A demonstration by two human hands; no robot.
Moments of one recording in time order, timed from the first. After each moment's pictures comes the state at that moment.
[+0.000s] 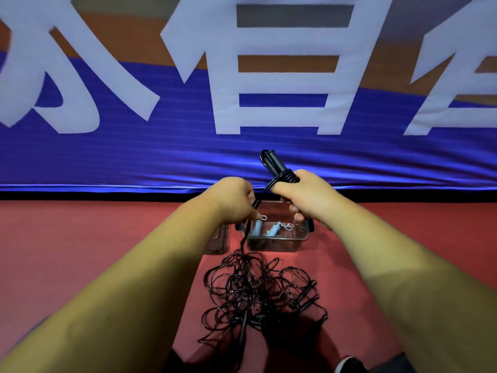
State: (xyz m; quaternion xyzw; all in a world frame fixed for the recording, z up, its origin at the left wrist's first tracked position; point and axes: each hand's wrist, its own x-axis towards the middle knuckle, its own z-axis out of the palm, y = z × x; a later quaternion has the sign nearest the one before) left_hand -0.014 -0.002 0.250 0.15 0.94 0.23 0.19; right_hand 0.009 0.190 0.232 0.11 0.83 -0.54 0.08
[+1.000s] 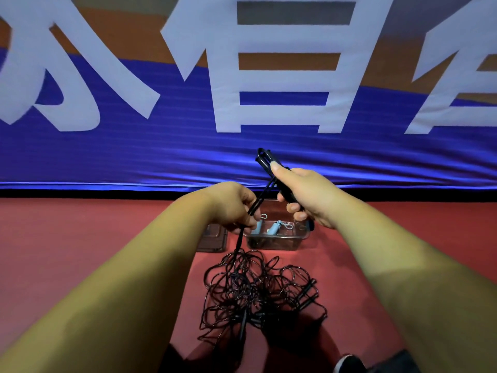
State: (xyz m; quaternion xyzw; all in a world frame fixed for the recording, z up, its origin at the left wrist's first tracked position) left_hand -0.017 -0.014 0.236 0.13 0.85 0.37 0.36; right_hand 0.015 0.189 0.241 0.13 0.74 -0.64 0.13
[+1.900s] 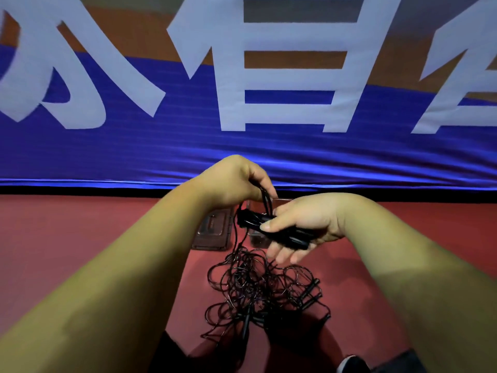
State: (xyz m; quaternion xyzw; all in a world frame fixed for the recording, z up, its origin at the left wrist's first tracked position) left_hand -0.013 -0.017 0.273 0.27 0.87 0.39 0.16; right_hand 0.036 0.180 0.242 0.05 0.73 -0.47 0.49
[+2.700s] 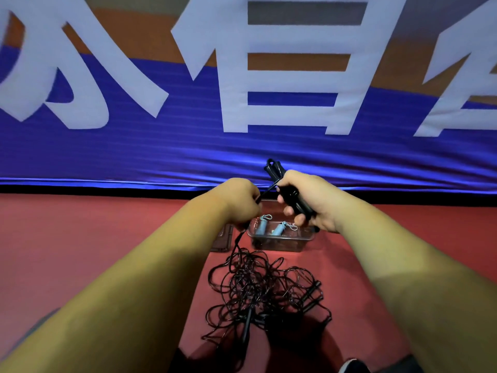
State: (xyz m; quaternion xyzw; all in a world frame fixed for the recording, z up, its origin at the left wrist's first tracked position) left_hand -0.013 -0.005 0.246 0.16 0.95 0.20 0.20; right_hand 0.016 0.178 0.243 0.18 0.71 -0.66 0.20
